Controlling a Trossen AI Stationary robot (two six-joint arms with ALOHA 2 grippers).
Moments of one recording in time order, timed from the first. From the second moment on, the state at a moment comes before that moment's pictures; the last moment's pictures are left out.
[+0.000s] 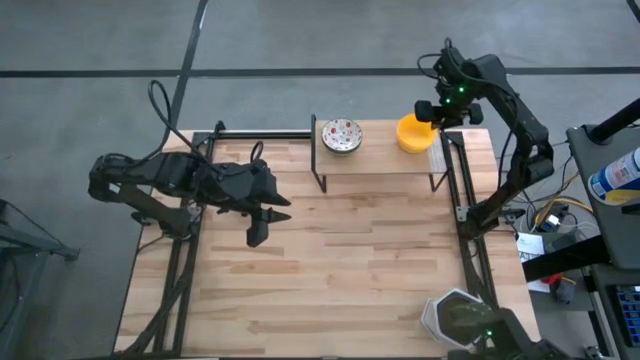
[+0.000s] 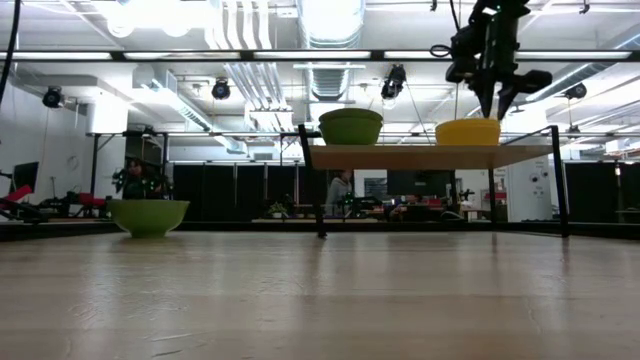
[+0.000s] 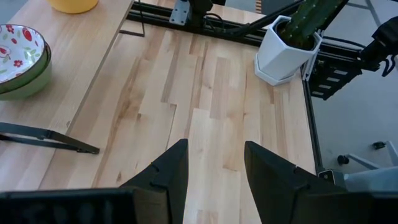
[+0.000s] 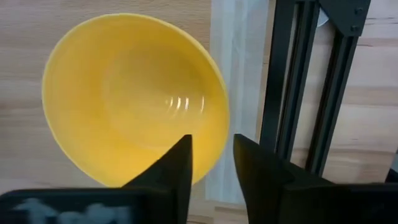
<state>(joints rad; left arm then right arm) -0.20 1.32 1.68 -1.00 -0.16 -0.33 -1.11 1.59 1.71 -1.57 -0.11 0.46</state>
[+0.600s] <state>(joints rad) -0.14 1.32 1.54 -1.21 -0.30 -0.37 -1.05 1.39 1.71 -1.56 -0.12 0.47</state>
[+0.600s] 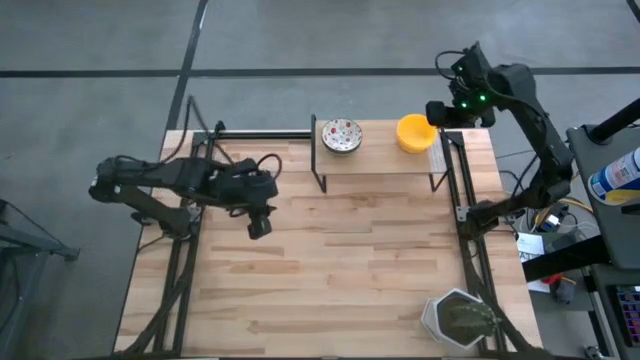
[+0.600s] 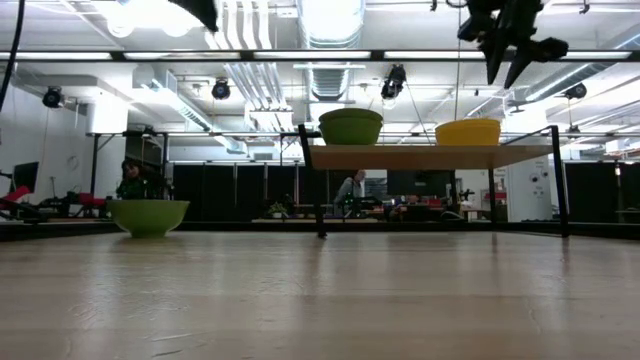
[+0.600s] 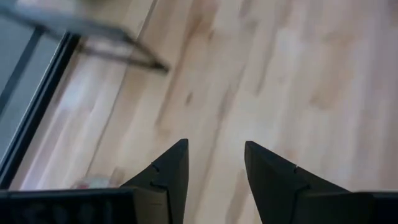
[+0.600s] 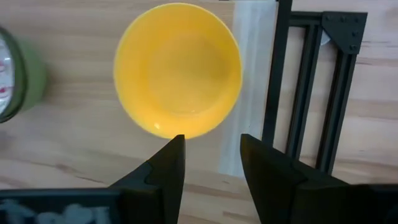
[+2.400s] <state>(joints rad) 0.25 1.35 0.76 -0.90 -0.26 -0.30 -0.82 1.21 1.71 -1.32 -0.19 0.60</state>
